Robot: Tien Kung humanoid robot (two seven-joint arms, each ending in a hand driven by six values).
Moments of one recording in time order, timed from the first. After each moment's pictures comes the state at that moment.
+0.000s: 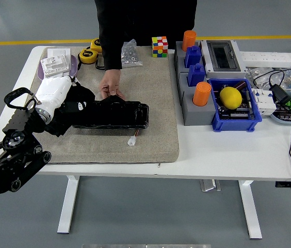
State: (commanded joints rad) left arm -0.60 0.32 -0.76 -0.99 2.04 0.34 0.26; right arm -0.01 -0.34 1.43 0.39 -0.73 -0.15 -0.17
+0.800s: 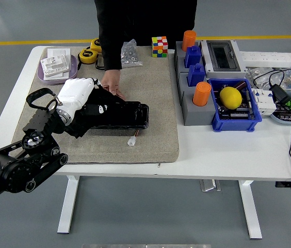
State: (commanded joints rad) left arm -0.65 0.26 -0.64 -1.01 2.00 0.34 0.27; right arm 0.00 -0.35 1.42 0.39 -0.72 -0.15 -0.17
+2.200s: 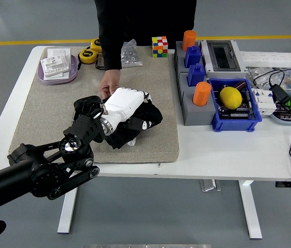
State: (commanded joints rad) left arm -0.76 0.16 -0.40 -1.10 1.96 0.33 0.29; right arm 0.02 -0.36 1.40 0.39 -0.73 -0.14 -0.18
